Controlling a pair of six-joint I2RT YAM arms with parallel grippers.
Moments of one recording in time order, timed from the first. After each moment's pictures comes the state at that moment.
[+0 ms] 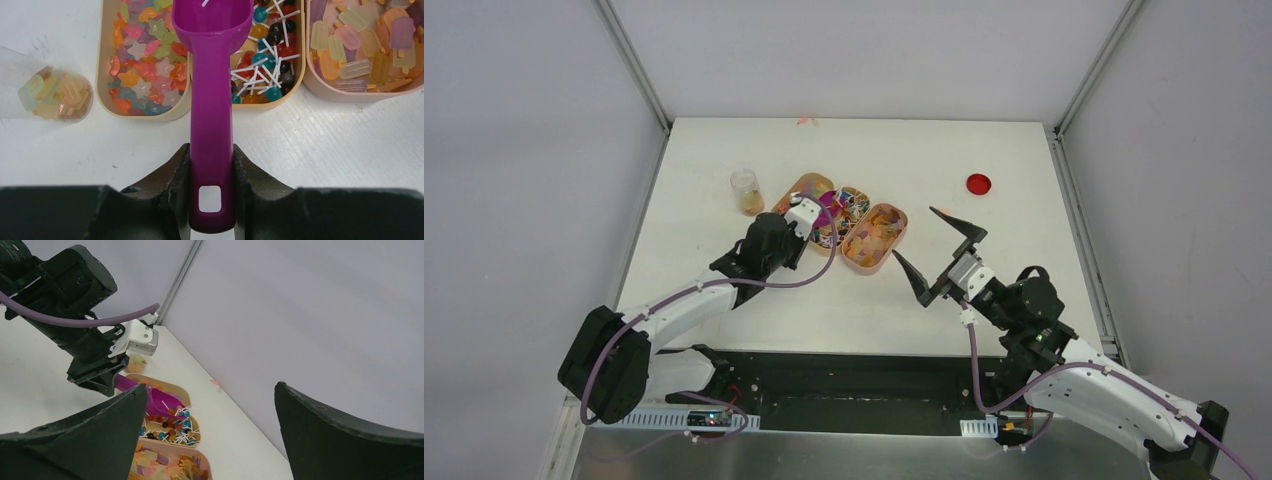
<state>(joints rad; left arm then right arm) -0.58 1.19 0.59 0.04 -0.13 0.13 0.94 0.56 0.48 0.41 -0.03 -0.57</state>
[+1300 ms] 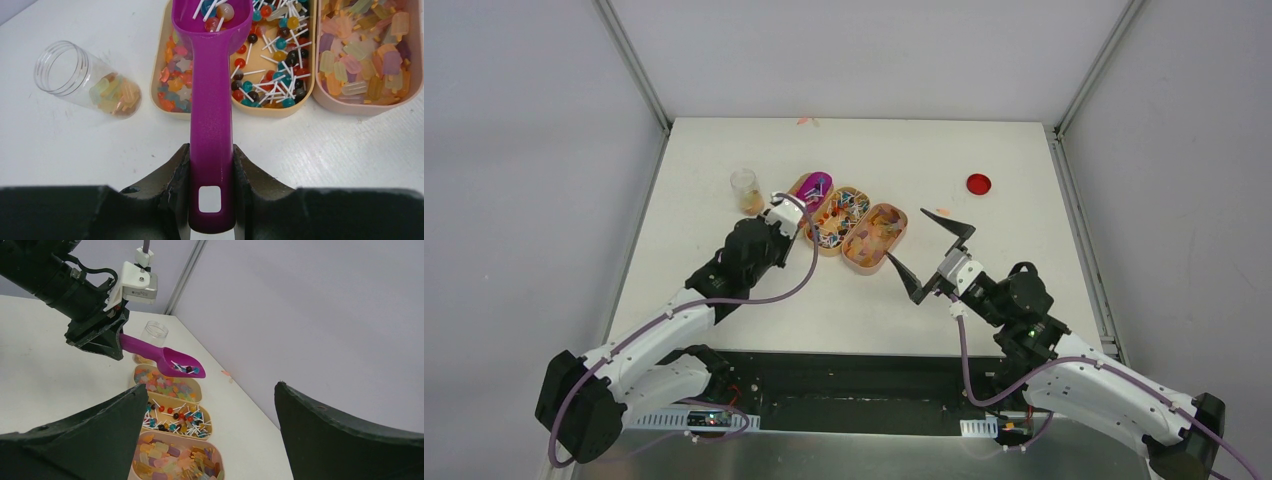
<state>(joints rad) -0.61 0.94 0.57 -0.03 -0.22 0.14 0.94 0.61 0.48 0.41 -0.04 -0.53</state>
